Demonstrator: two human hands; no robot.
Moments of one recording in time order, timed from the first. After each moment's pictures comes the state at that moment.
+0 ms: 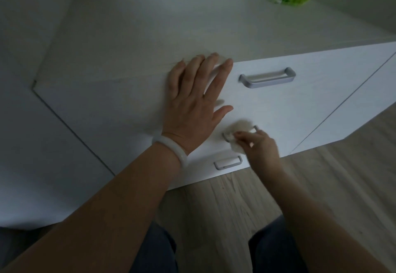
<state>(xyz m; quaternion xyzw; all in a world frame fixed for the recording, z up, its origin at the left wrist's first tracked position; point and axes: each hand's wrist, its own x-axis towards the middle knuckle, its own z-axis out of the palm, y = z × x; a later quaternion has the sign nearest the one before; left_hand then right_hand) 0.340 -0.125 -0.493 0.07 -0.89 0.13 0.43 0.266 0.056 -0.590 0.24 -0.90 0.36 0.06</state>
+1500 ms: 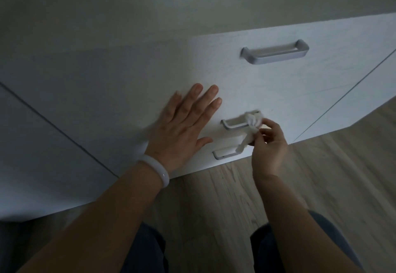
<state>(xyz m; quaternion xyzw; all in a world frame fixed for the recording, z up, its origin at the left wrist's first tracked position) 0.362 -0.137 -0.583 -0.01 -0.93 0.23 0.27 0.273 0.050 -0.638 -0.04 -0.77 0.63 0.10</state>
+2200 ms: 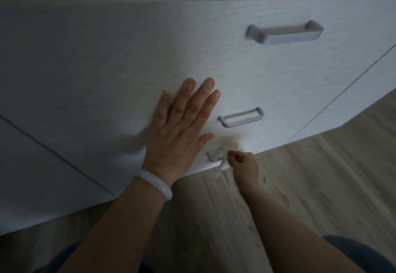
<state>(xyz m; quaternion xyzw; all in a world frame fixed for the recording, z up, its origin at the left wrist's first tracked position) 0.355 -0.124 -0.610 0.05 -0.93 0.18 0.32 0.262 0.049 -0.744 -0.02 -0.87 0.49 -0.09</state>
